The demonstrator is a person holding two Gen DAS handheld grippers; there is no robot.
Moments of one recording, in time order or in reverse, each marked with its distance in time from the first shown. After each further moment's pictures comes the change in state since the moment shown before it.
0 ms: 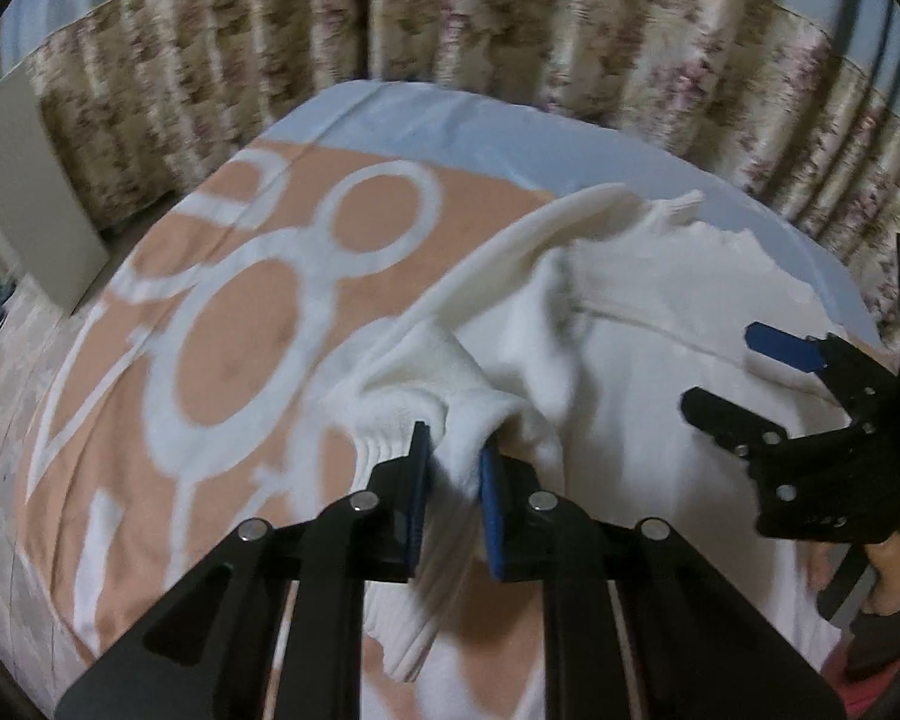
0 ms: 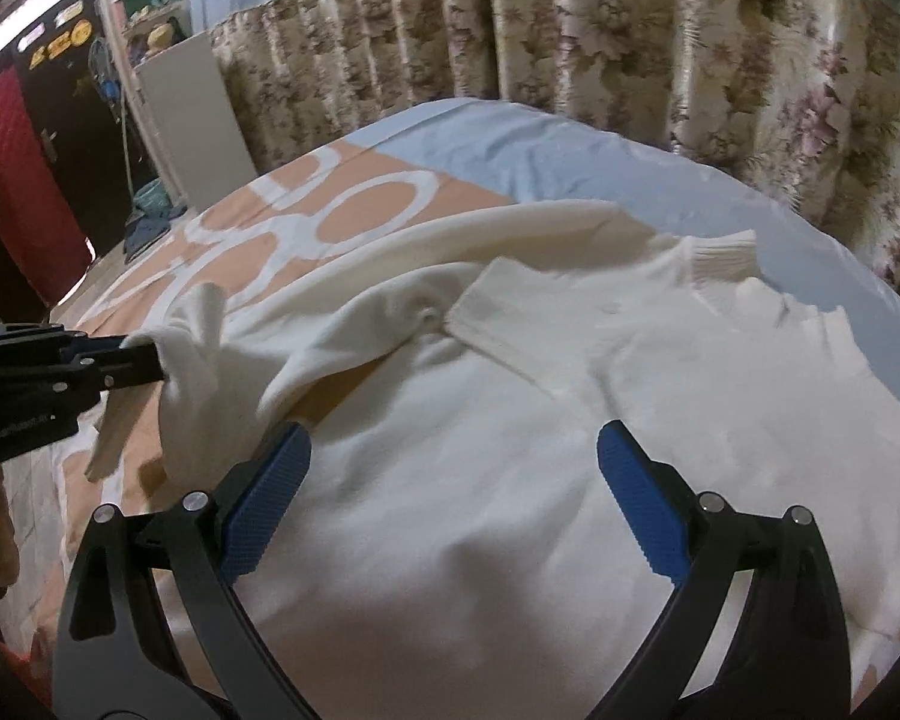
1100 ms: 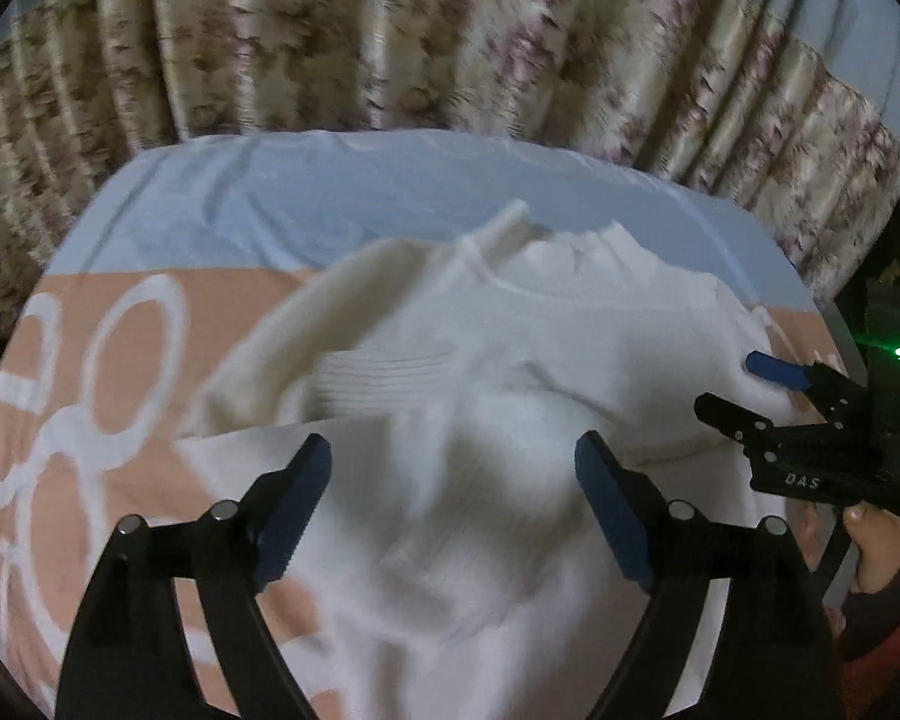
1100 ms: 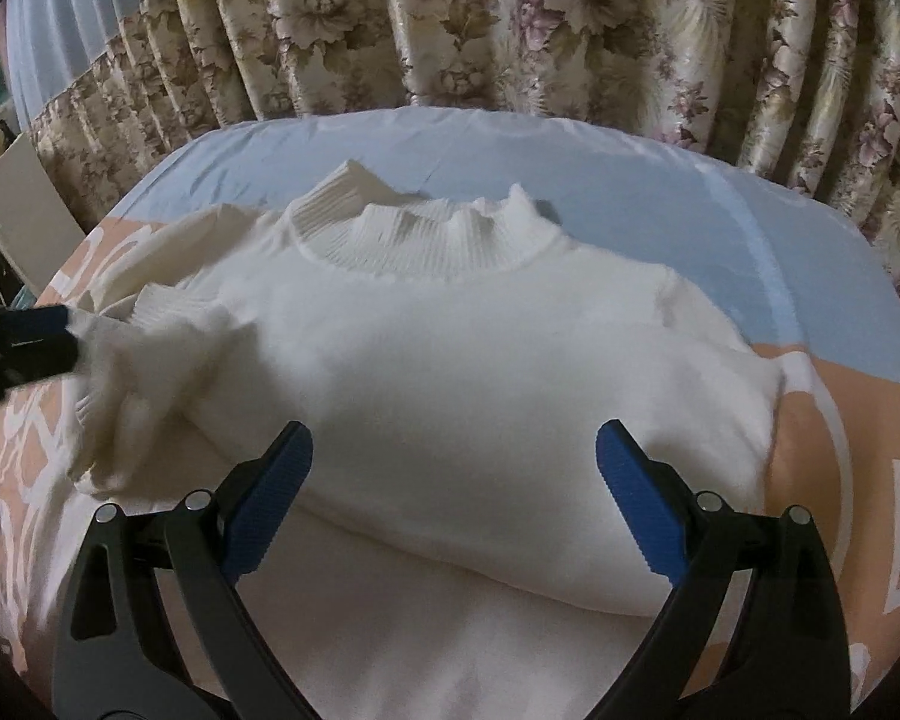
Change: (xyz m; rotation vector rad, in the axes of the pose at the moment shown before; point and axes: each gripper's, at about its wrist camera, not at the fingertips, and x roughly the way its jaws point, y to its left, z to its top) left arm 0.059 -0.104 0.079 0.215 0.010 -0.206; right arm -0.042 -0.172 -0.043 0.312 0.033 -0.266
